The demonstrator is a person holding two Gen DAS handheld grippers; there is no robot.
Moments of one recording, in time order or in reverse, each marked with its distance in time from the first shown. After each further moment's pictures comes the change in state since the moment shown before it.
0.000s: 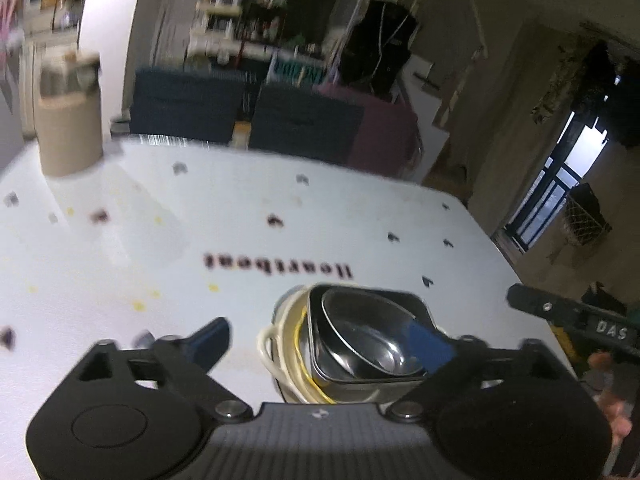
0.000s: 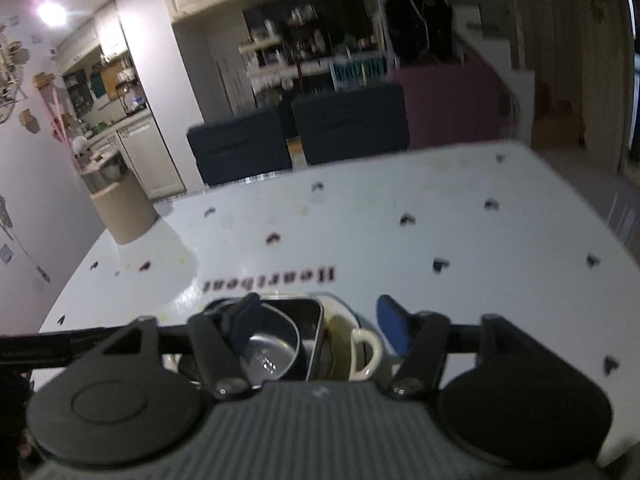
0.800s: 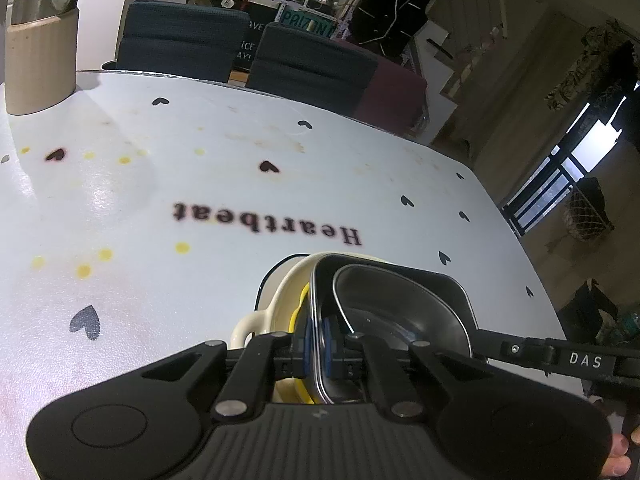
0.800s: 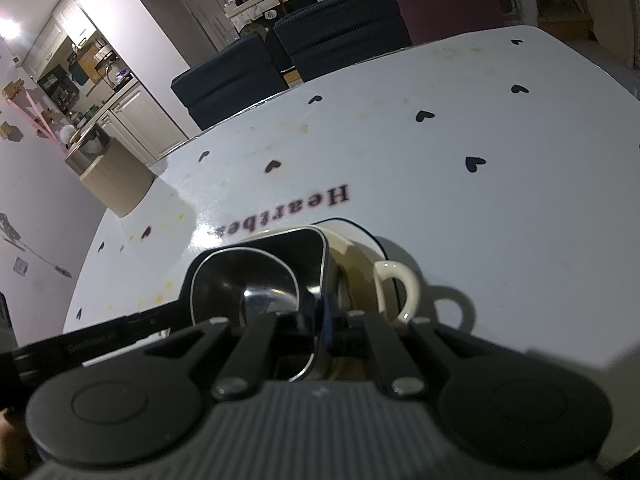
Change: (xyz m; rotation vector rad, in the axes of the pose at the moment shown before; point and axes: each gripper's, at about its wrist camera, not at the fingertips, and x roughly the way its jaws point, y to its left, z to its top) left arm 0.107 0.021 -0.008 -0.101 0.161 -0.057; right arm 0.083 -0.019 -0.016 0.199 0.272 0.092
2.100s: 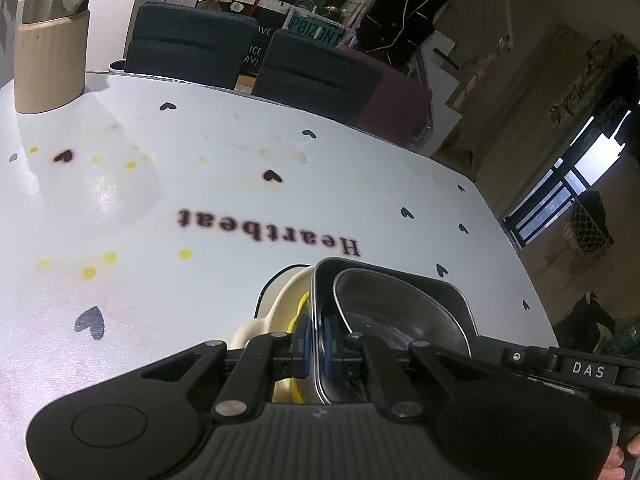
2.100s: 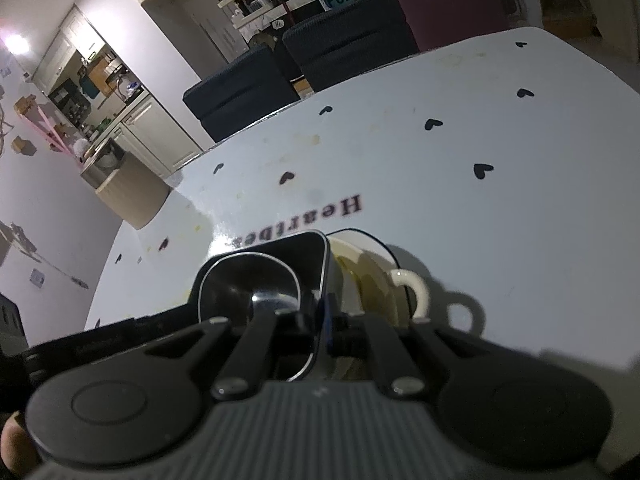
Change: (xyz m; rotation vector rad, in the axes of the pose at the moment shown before) left arm -0.010 -0.002 0.004 -0.029 -0.019 0.005; right arm -0.006 0.002 0.000 0.026 -0.025 0.047
